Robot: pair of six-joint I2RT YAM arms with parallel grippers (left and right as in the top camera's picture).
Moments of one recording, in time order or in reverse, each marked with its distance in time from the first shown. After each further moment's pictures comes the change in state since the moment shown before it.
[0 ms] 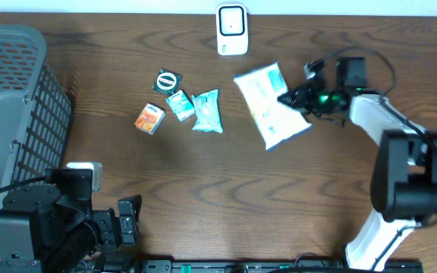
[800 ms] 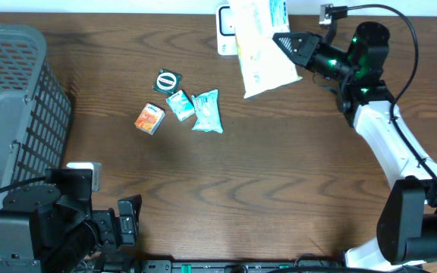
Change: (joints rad) left arm 0.000 0.000 0.000 0.000 0.000 0.000; right arm 0.101 -0.235 -0.002 0.572 0.021 0.543
